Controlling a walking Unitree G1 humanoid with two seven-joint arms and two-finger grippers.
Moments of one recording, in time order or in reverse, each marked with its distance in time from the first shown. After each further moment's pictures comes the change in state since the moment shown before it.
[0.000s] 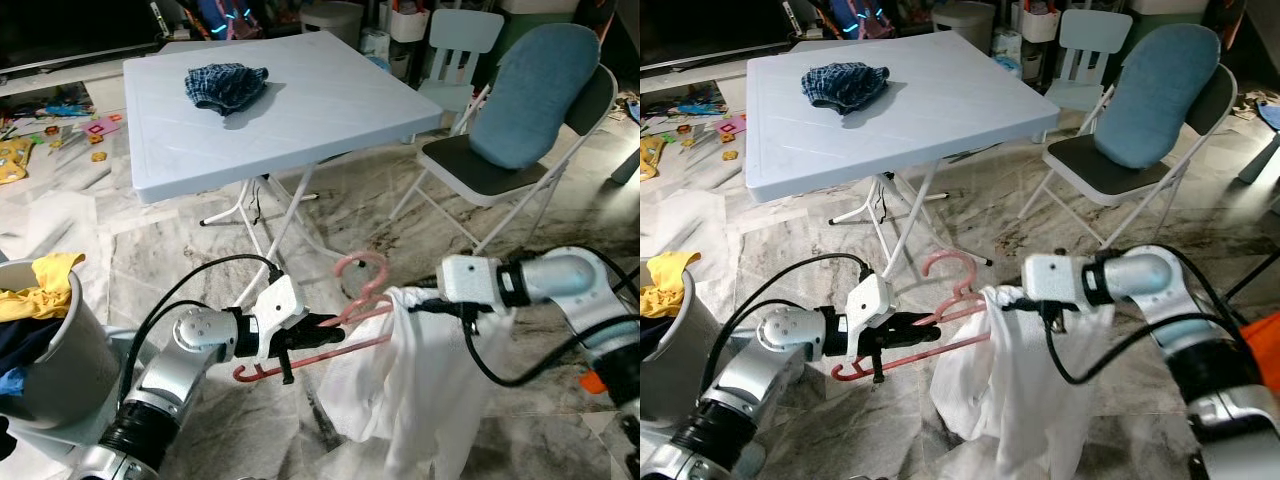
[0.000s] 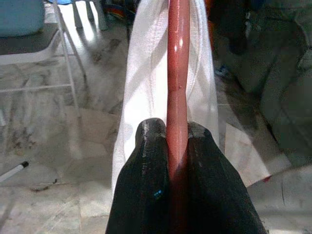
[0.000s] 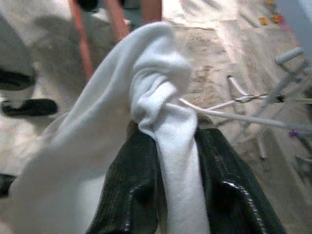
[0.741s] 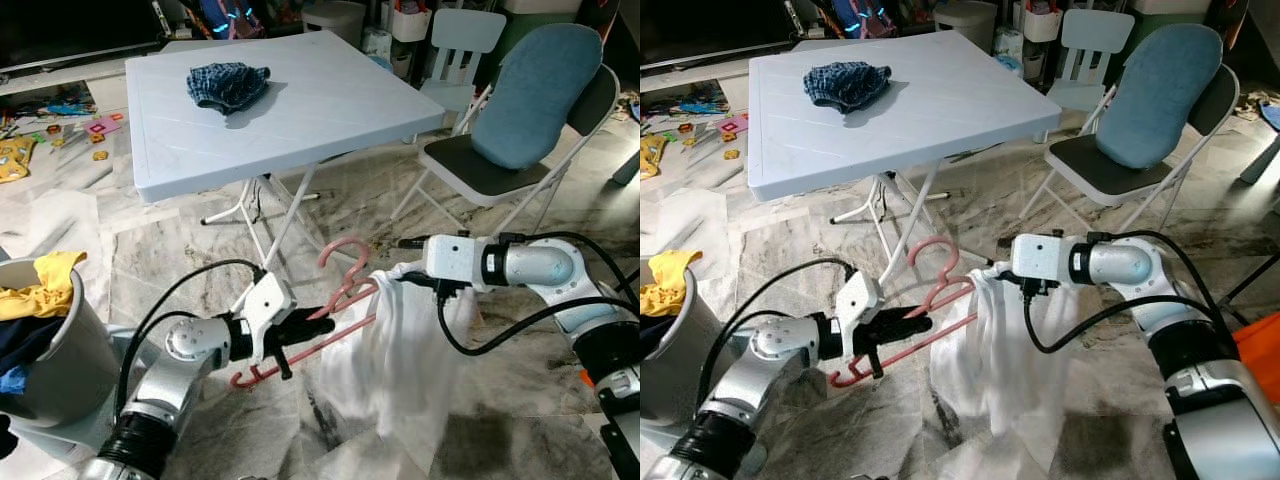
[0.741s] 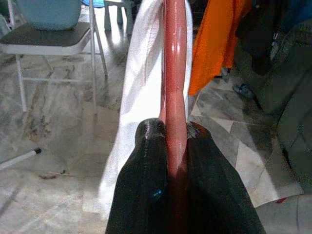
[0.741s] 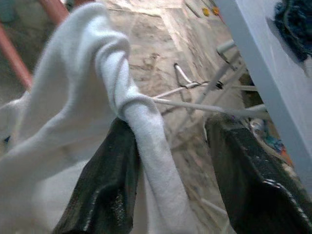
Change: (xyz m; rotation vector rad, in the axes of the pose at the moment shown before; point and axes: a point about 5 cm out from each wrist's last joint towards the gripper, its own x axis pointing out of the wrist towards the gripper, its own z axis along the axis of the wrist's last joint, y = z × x) left arm -0.005 0.001 -0.010 -0.095 -0.046 0.109; right arm 0.009 -0.019 -0.007 -0.088 0.067 -0.240
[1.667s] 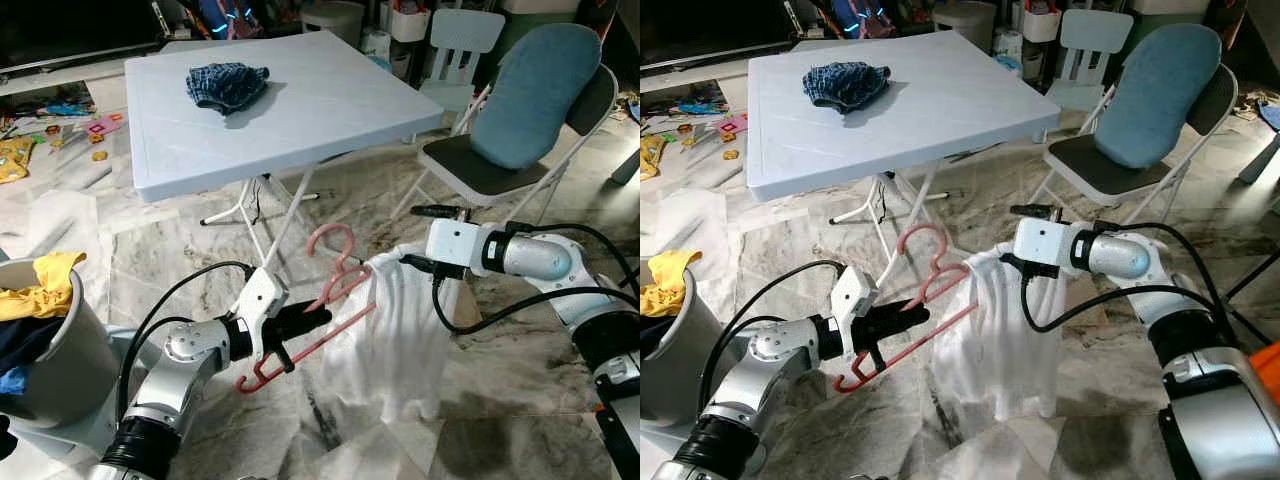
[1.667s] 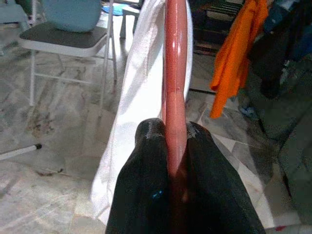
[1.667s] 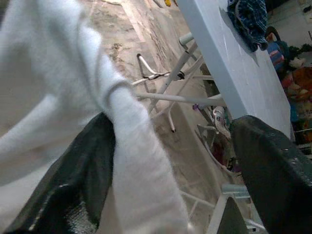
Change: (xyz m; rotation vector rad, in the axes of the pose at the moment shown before) left arm 0.000 0.004 -0.002 -0.100 -0.058 0.102; right arm -0.001 -0.016 -0.003 -0.029 0.047 -0.155
